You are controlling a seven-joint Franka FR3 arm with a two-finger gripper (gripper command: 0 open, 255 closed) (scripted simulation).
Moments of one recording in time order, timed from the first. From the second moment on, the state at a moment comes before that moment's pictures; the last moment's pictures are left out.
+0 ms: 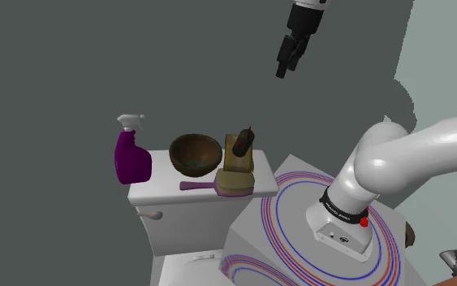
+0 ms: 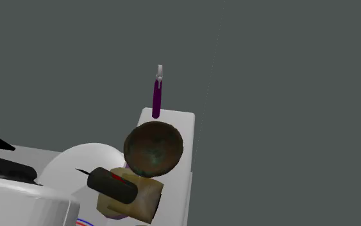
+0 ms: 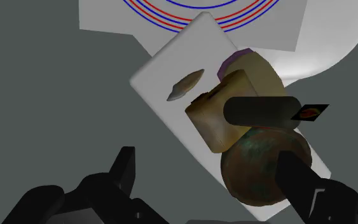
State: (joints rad) arm 0.01 -0.78 -0.03 -2.35 -0.01 1.60 -0.08
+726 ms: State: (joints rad) arm 0.11 -0.64 -0.06 -2.50 0.07 1.99 -0.23
